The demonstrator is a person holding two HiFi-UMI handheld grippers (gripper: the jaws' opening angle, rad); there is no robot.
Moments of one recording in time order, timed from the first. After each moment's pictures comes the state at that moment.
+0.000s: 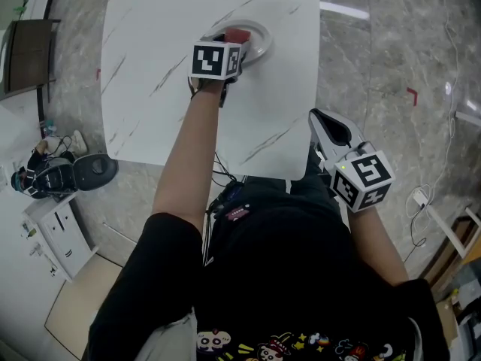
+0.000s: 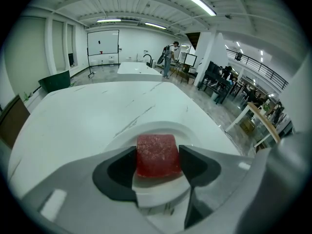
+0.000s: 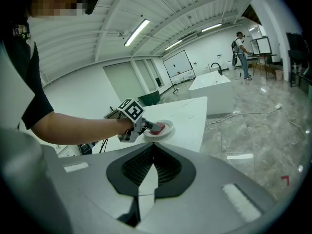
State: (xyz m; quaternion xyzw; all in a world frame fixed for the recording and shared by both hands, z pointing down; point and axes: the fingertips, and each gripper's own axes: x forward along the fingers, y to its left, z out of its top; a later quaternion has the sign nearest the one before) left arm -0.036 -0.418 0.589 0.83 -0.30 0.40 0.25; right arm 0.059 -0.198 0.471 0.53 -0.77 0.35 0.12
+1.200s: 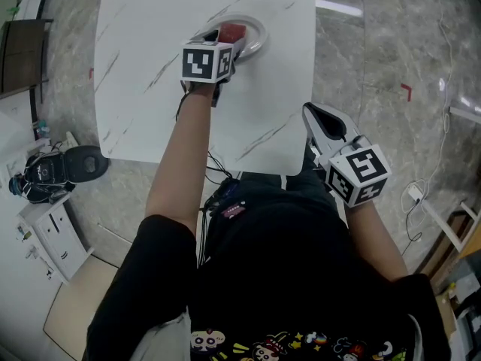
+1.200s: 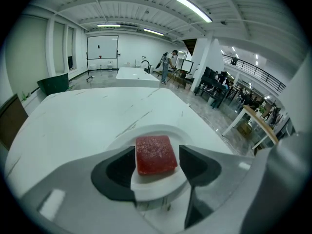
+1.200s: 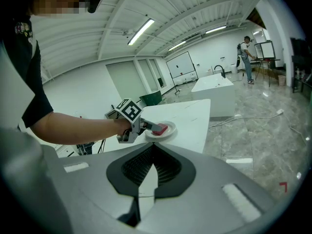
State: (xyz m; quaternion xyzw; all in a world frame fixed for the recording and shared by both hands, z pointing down) left arm -0.041 -0.415 0.573 0.85 -0.30 0.37 0.24; right arm 0.049 -0.203 0.466 0.52 -0.77 0.34 0.13
